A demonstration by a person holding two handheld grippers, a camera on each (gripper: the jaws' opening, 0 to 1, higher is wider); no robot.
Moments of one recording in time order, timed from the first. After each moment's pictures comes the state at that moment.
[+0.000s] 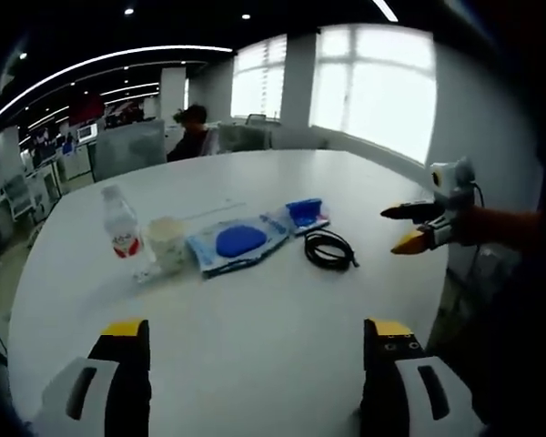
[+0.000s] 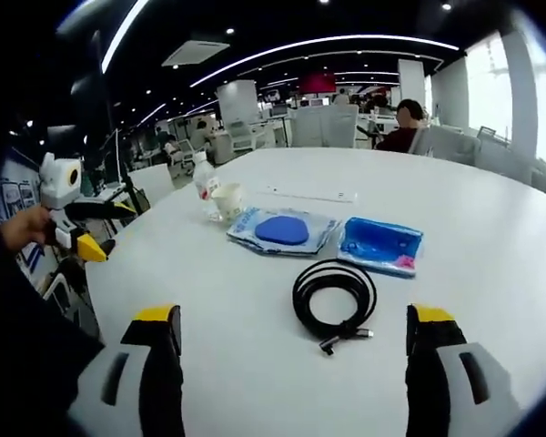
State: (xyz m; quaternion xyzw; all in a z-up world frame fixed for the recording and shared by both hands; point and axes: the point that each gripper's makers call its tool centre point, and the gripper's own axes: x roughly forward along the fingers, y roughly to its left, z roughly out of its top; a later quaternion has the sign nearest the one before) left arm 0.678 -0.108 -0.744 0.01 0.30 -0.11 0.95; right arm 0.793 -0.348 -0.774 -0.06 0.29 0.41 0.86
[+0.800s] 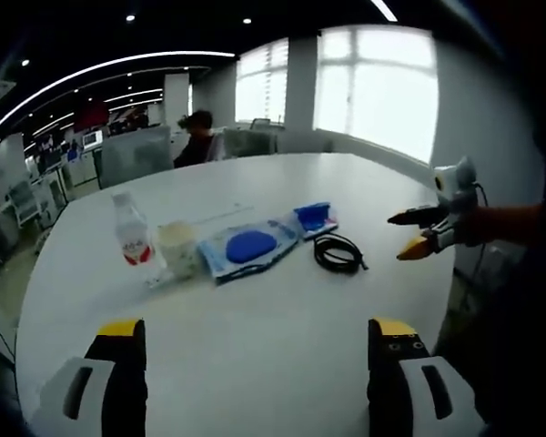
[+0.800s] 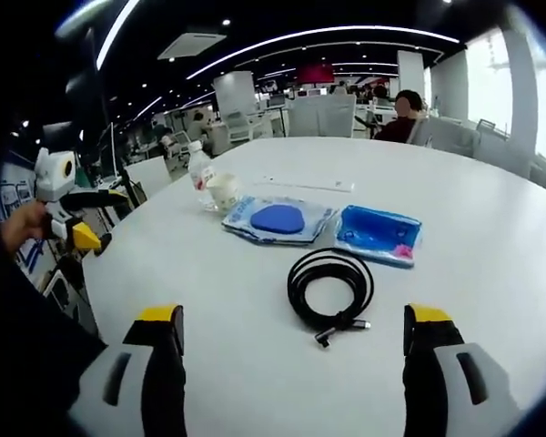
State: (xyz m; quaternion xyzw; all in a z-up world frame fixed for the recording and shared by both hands) left arm 0.681 -0.093 -0.736 0.03 0.29 -0.10 0.95; right arm 0.798 -0.355 -0.781 -0.07 0.30 0.40 0.86
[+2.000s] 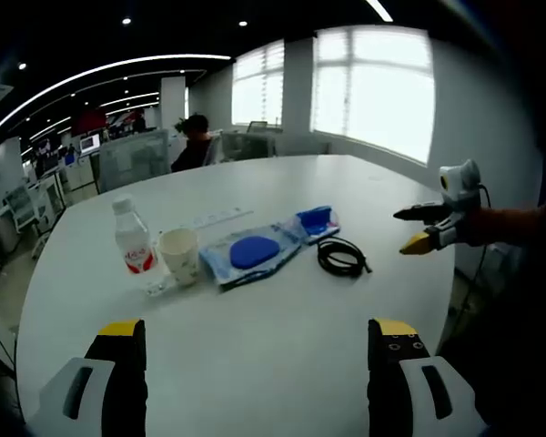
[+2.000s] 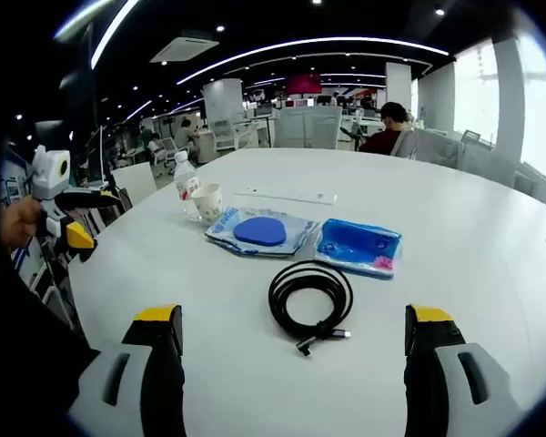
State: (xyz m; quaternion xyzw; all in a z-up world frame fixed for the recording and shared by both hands) left arm 0.691 -0.089 -0.736 0.03 0.29 -0.11 0.95; right arm 0.806 -0.368 -0.769 -0.08 0.27 0.36 0.89
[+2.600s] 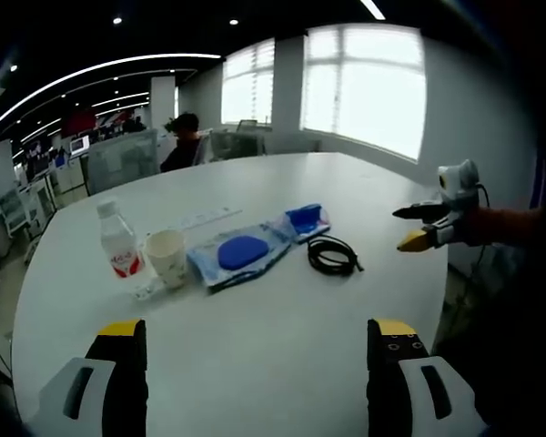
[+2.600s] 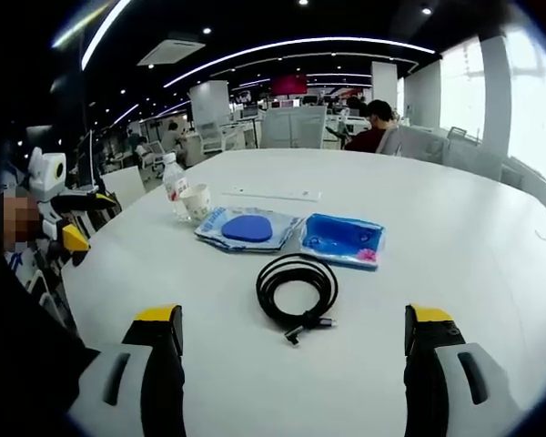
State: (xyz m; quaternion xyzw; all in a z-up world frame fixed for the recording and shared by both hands) left arm 0.695 -0.101 -0.738 0.03 0.29 -0.13 0.95; right arm 0.803 -0.384 -0.768 -0.08 0.27 0.34 0.90
